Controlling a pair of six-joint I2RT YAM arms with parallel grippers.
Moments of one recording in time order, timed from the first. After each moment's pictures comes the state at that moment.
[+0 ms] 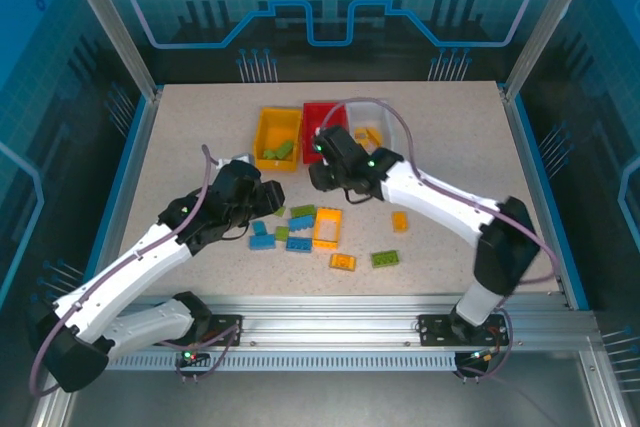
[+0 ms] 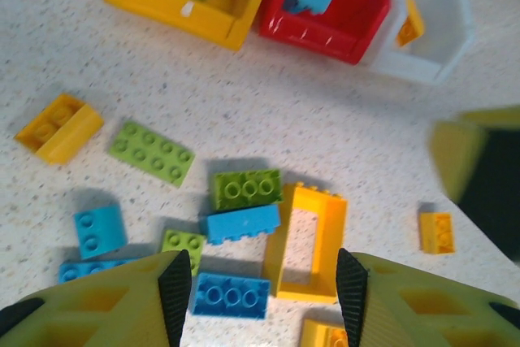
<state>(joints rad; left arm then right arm) -0.62 1.02 0.93 -0.73 -0.18 -0.85 0.83 1.62 1.36 -0.59 0.16 0.42</state>
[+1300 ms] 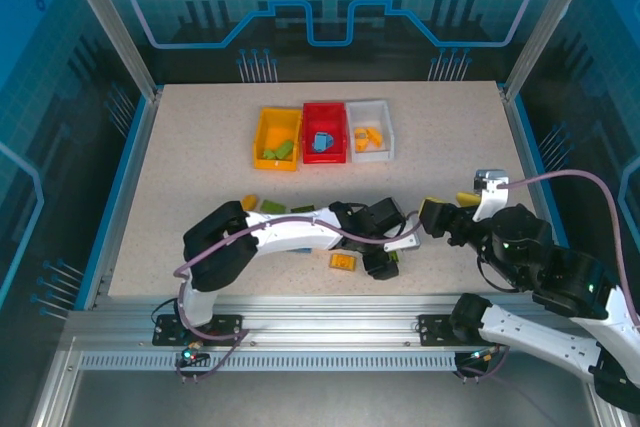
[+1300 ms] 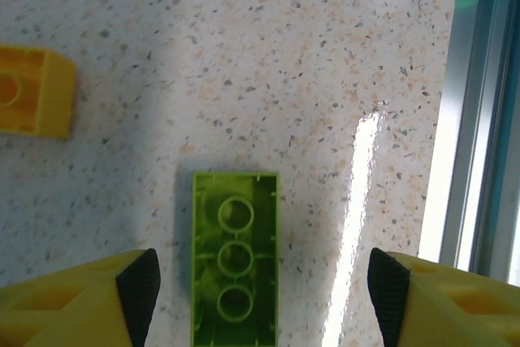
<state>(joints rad) -1.09 1.98 1.39 -0.50 0.16 0.18 0.94 0.55 1.09 -0.98 0.49 0.60</state>
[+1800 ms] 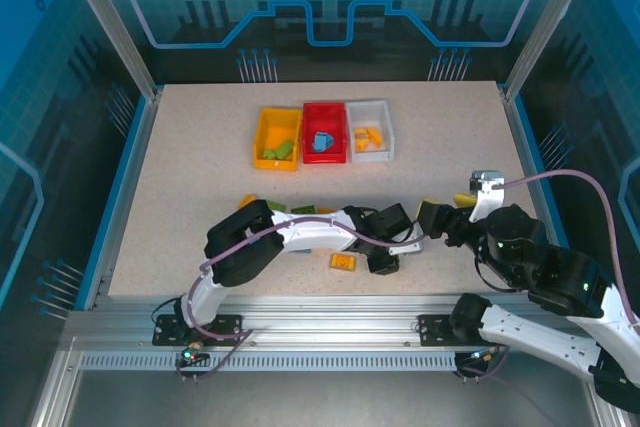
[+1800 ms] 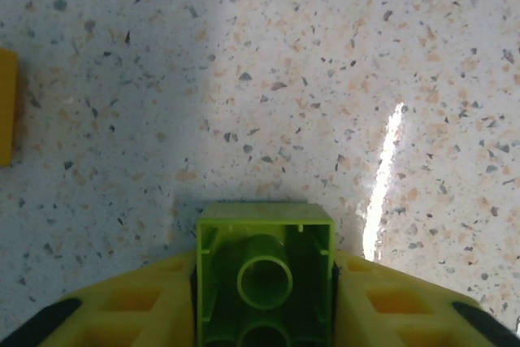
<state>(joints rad) -1.09 2.11 1.46 -0.50 0.12 0.19 0.94 0.55 1.07 -0.97 0.49 0.61</state>
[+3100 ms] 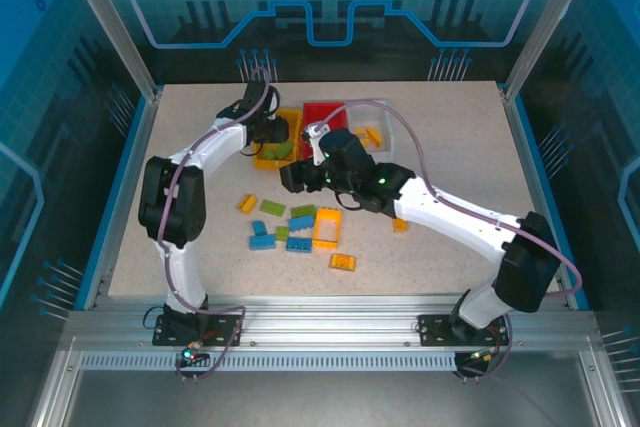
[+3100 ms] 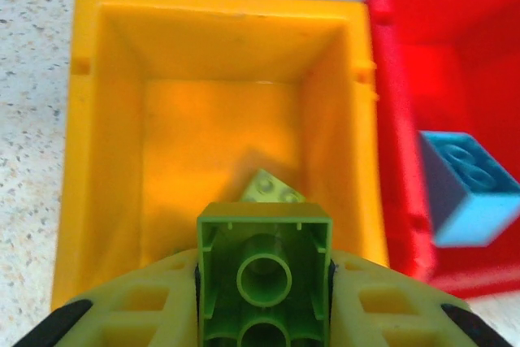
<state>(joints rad) -0.23 2.00 1.59 -0.52 0.01 -0.27 0.87 1.56 1.30 -0.27 0.03 0.42</state>
